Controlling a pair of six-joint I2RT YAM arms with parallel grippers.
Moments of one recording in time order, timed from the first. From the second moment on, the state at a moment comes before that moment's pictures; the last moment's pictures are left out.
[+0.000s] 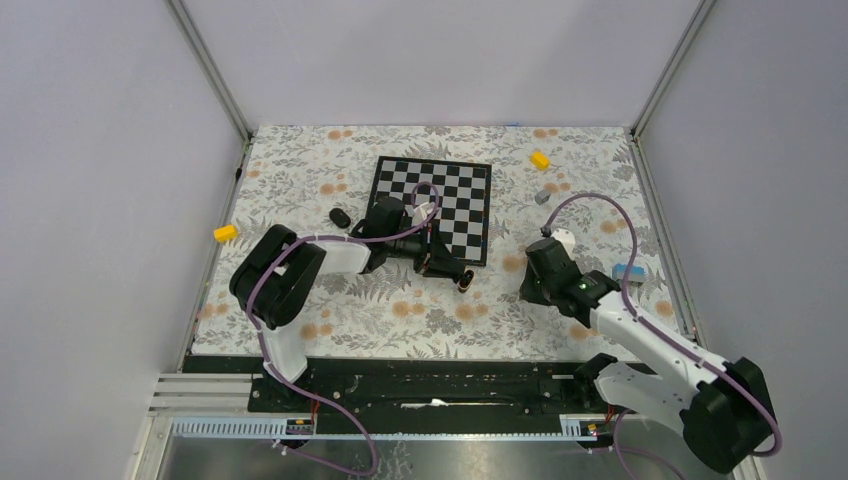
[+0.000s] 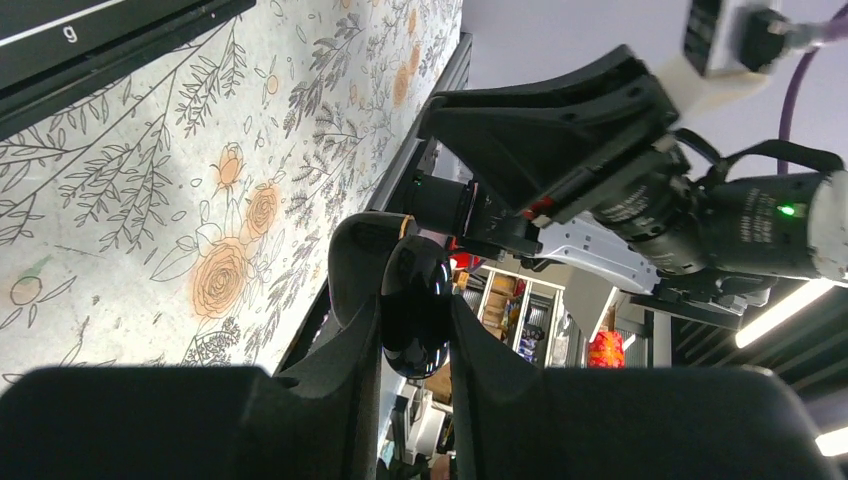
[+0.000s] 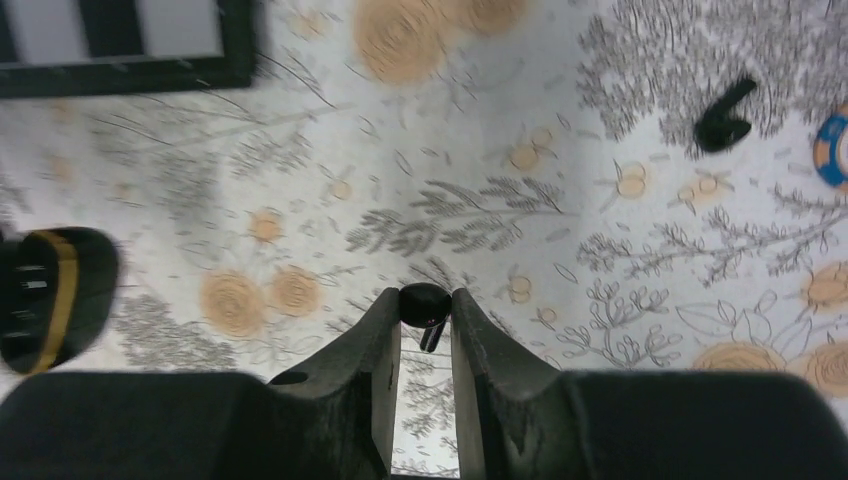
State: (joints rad) left arm -0.56 1.83 0.88 0.41 0.99 -1.13; right arm 0.58 1.04 0.60 -0.58 0.24 0.70
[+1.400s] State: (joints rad) left arm -0.58 1.84 0.92 0.51 1.10 -1.42; right arm 0.71 0.90 0.42 0.33 0.00 0.33
